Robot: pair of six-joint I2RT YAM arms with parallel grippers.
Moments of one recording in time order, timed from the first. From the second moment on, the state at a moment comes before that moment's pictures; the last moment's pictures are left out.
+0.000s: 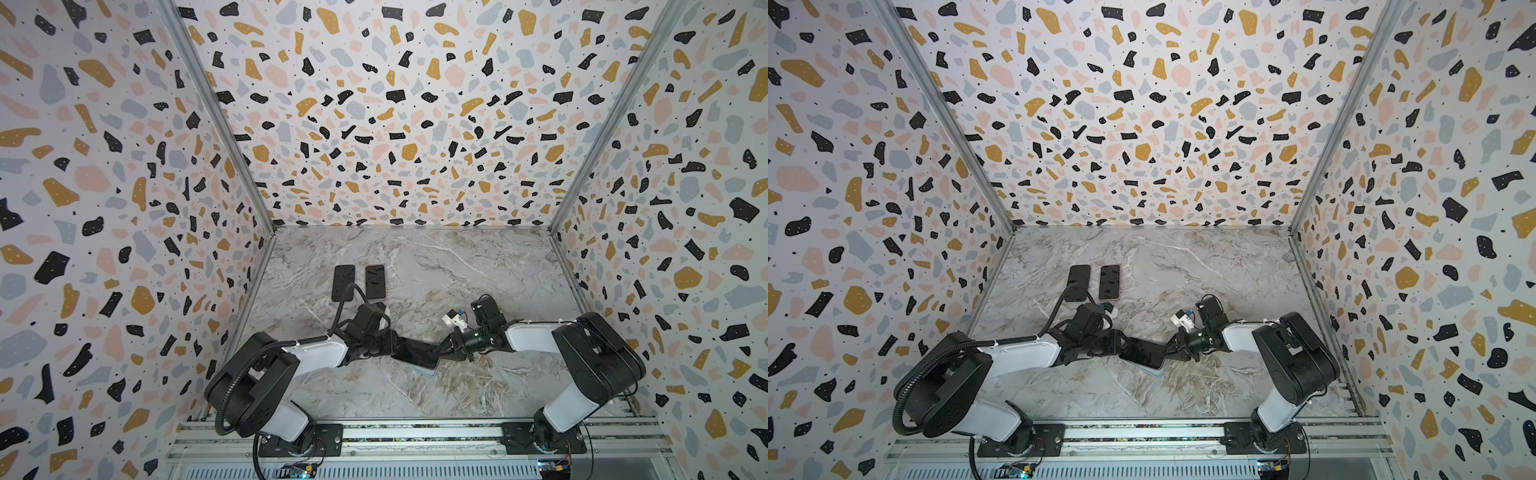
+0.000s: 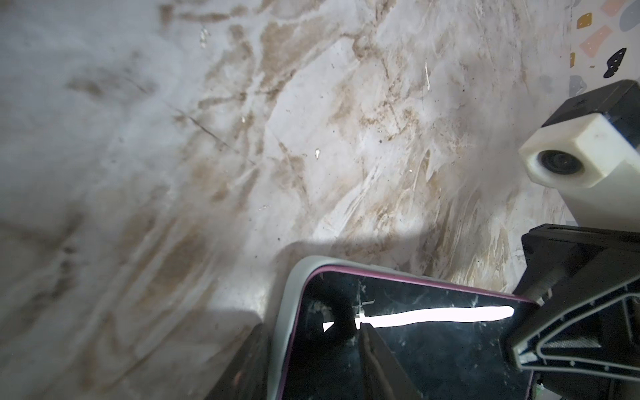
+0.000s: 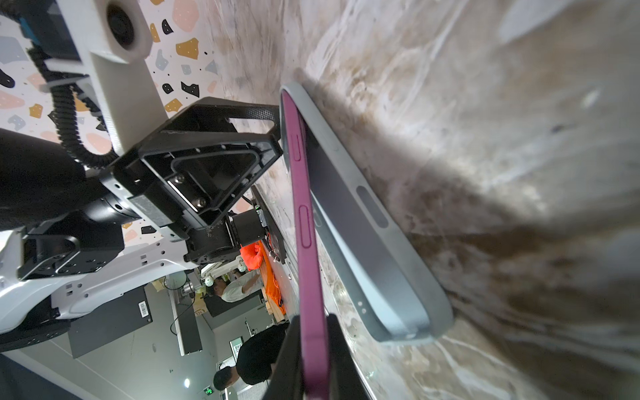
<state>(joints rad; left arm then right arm) -0.62 1.48 0.55 0.04 0.33 -0.67 0.48 1.63 0.58 0.04 -1.03 0.76</state>
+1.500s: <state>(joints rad) -0.64 1.47 0.51 0.10 0.28 -0.74 0.61 1.64 0.61 -0.04 -0.79 0.79</state>
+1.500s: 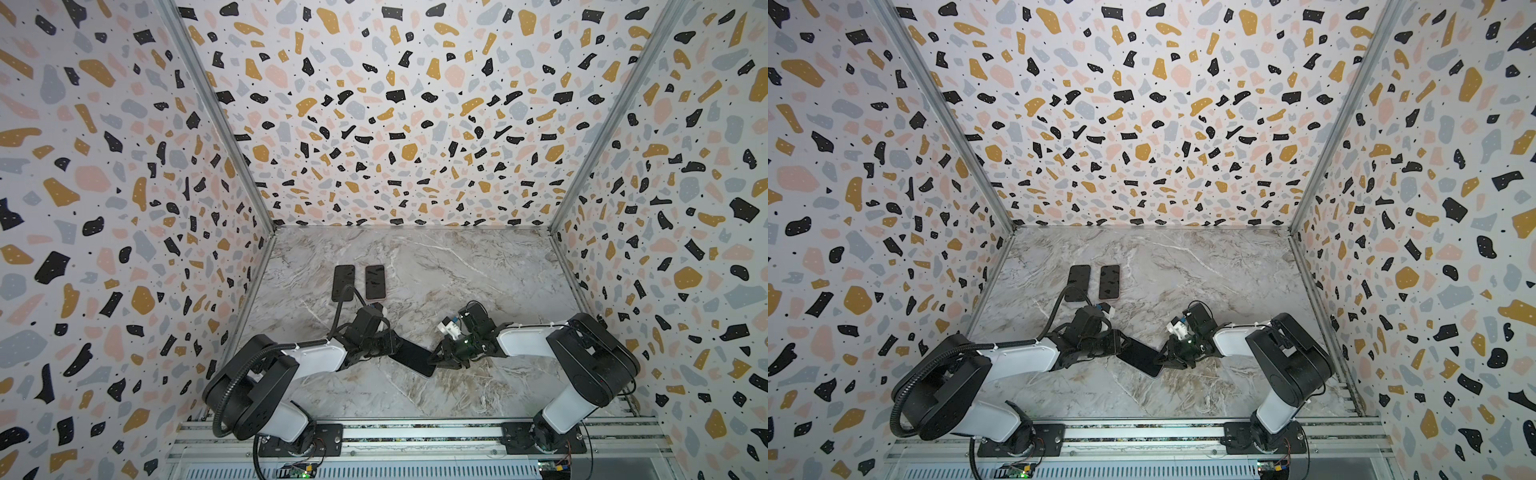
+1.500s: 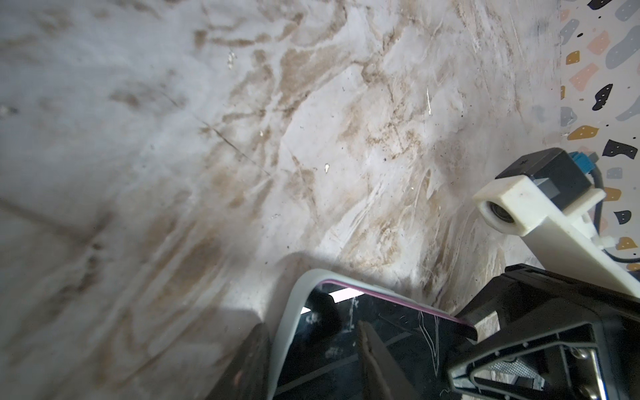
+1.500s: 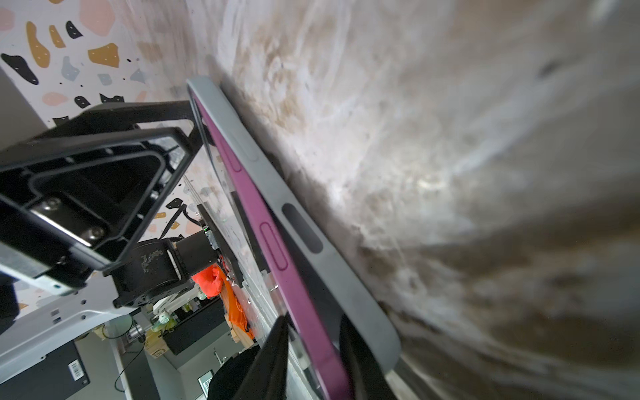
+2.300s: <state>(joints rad) -0.62 1.32 0.51 -0.10 0.28 -0.64 0.63 1.41 0.64 -0.32 -0.49 0.67</state>
